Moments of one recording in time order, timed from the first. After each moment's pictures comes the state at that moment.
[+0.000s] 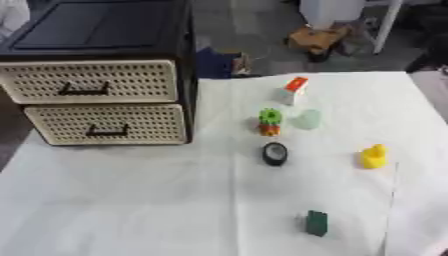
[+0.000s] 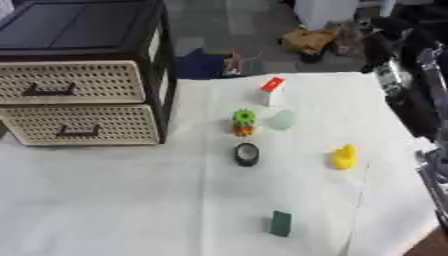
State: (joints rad) left arm -0.39 0.64 -0.01 -1.98 -0.55 -0.32 0.38; right arm -0.32 -0.59 -0.15 -1.98 0.25 0.02 -0.14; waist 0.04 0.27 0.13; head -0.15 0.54
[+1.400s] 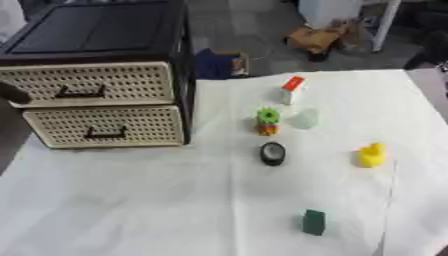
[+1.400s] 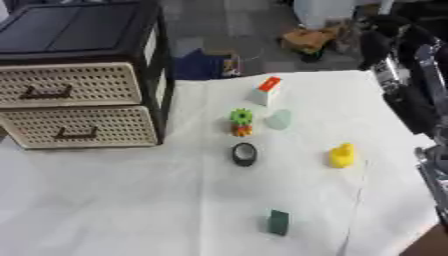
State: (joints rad) left arm -0.56 1.03 -0.15 -1.99 -0.31 -0.22 -0.28; right arm -0.32 -0.60 -0.15 -1.98 0.25 0.02 -0.13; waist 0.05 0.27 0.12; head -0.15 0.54
